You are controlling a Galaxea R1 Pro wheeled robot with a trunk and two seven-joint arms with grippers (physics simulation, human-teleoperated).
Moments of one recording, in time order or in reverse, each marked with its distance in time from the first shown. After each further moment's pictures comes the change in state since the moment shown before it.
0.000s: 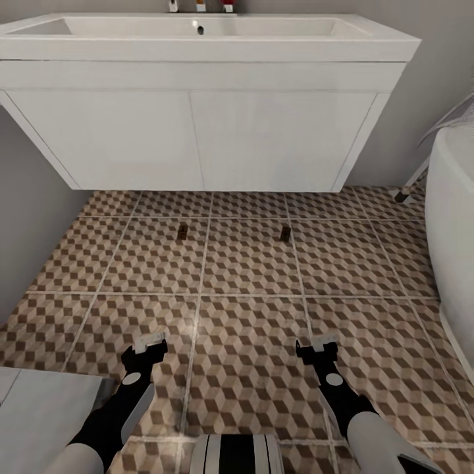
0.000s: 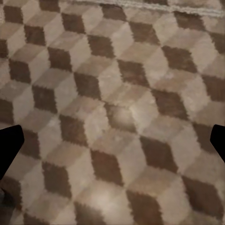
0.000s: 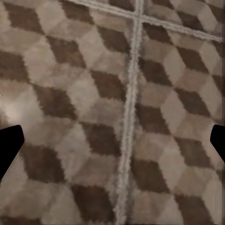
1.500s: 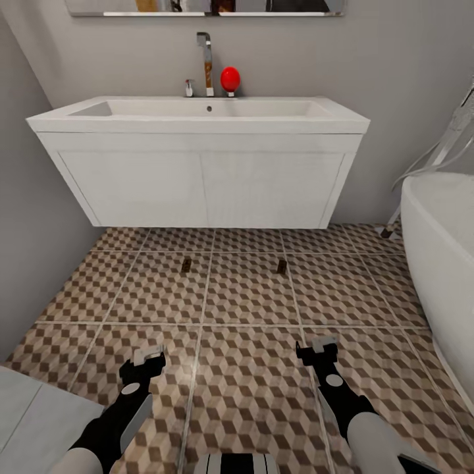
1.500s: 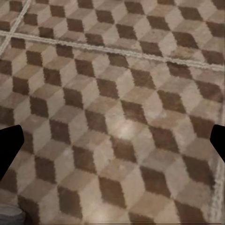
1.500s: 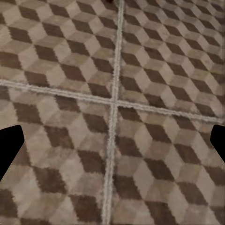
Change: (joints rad) left arm 0.000 -0.001 0.000 0.106 0.001 -0.003 -0.015; right arm 0.000 0.000 -0.004 0.008 -0.006 0.000 0.001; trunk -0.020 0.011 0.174
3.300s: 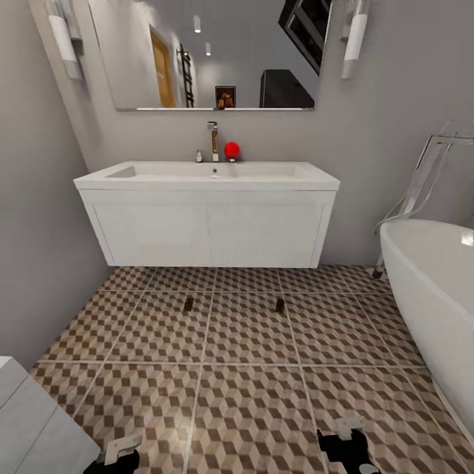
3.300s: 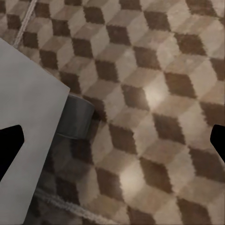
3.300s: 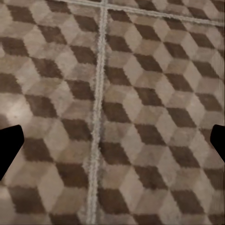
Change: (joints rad) left arm 0.011 -0.016 0.004 0.710 0.007 -0.330 -0.084; right arm 0.142 -0.132 -0.002 0.373 -0.090 -0.101 0.011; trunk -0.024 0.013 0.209
